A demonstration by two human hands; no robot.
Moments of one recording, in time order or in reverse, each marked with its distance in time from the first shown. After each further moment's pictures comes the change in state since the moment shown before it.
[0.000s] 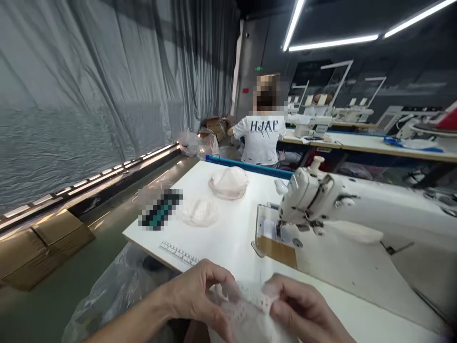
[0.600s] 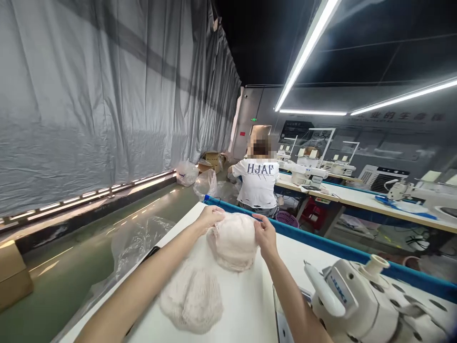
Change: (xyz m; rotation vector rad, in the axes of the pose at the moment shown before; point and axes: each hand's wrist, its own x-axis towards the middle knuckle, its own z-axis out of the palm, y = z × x) left_hand 0.209 0.127 -0.200 0.348 0.702 0.137; right_hand 0.305 -0.037 -0.107 -0.305 0.777 -0.186
